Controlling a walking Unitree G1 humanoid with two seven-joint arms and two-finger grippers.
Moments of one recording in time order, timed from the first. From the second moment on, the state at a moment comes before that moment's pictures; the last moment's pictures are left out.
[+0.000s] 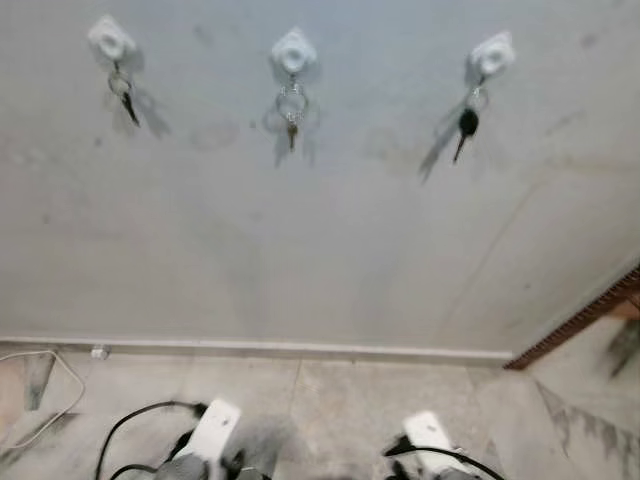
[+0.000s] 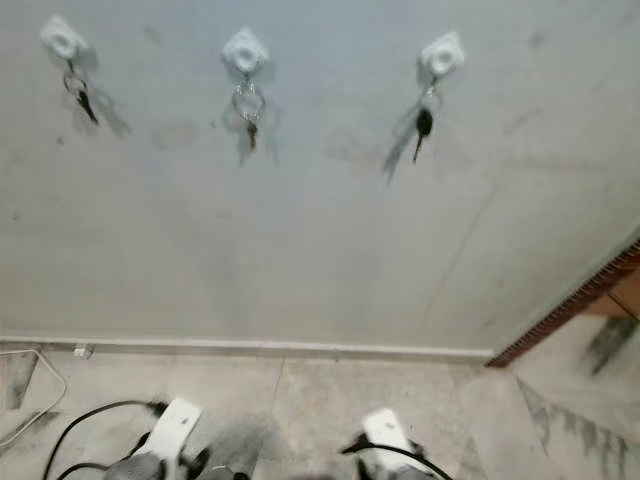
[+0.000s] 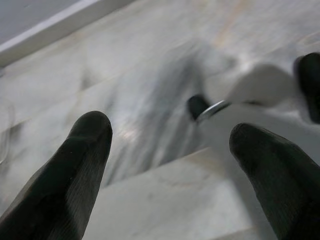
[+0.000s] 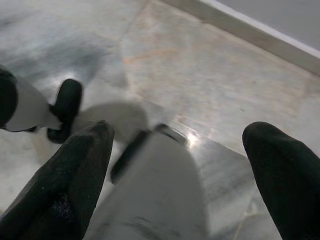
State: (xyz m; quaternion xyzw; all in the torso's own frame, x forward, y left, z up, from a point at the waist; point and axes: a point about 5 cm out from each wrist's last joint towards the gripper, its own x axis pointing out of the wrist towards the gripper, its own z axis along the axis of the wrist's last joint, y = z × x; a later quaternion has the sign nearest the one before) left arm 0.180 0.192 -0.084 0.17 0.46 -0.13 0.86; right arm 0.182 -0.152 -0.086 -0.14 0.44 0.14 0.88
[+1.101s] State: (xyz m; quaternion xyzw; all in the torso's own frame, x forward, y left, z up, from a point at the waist) left arm 0.220 0.194 -0.063 0.07 0.41 -0.01 0.91; right arm 0.194 -0.148 -0.080 -0.09 0.43 0.13 0.89
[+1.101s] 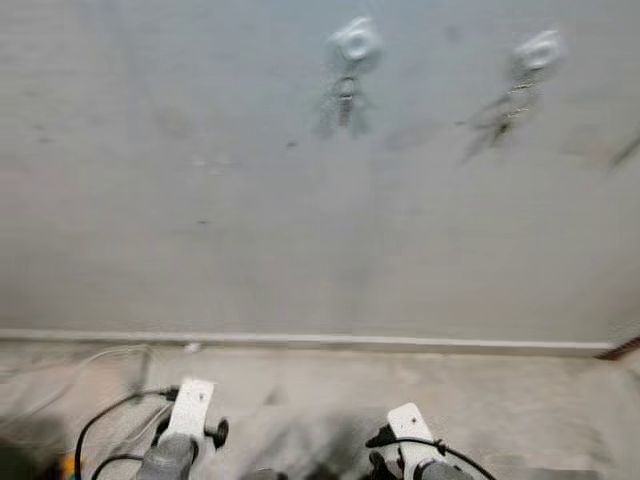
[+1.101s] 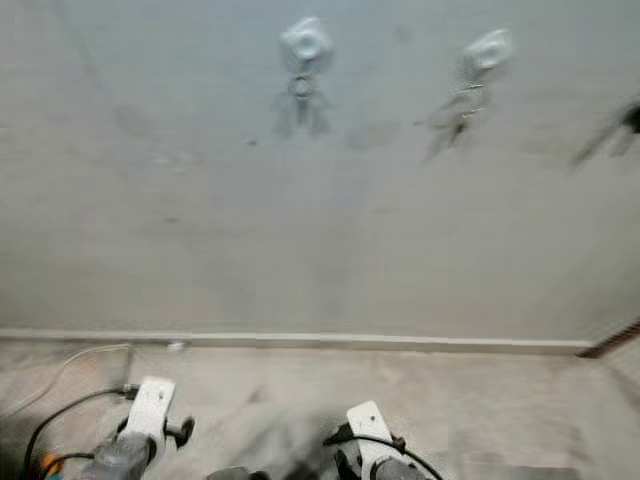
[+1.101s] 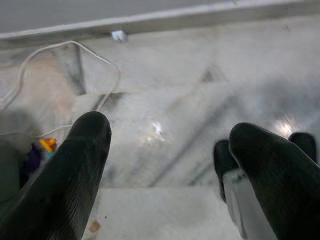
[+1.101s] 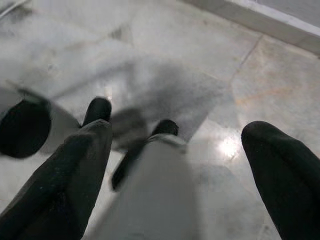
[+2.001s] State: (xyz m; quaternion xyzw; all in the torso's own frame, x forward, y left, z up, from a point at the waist) left arm 0.224 0.161 -0.064 0.10 0.41 -0.10 0.90; right arm 0.215 -0.142 -0.068 -0.05 0.40 0.12 0.91
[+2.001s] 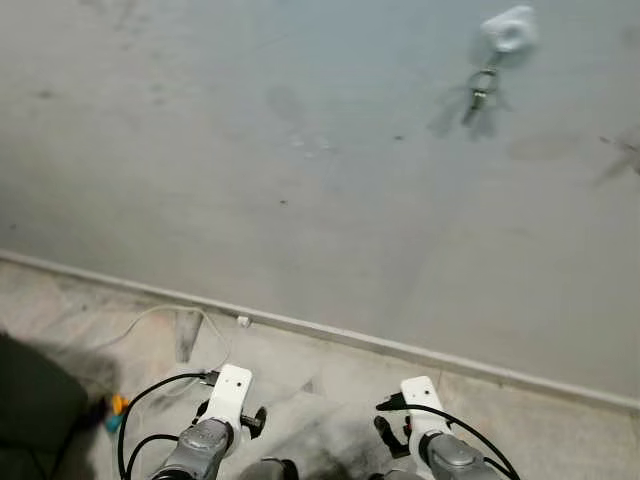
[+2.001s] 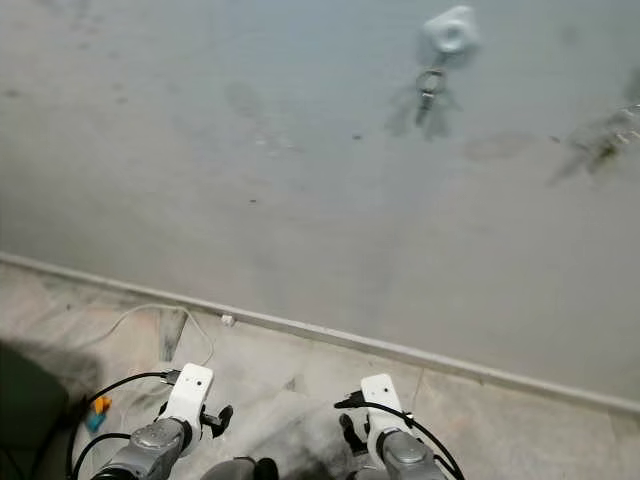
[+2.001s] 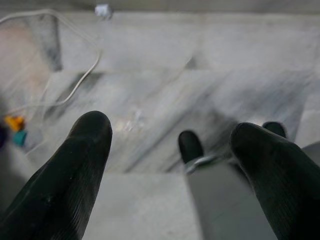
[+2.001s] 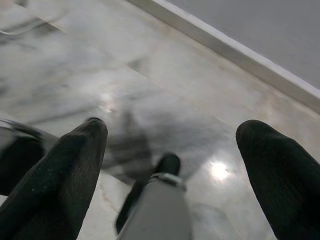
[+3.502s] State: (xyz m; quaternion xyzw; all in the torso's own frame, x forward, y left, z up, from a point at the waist) left arm 0.211 0.147 -0.072 0.10 0.43 -0.14 0.89; right arm 0.202 -0.149 -0.076 -0.07 0.43 0.14 0.89
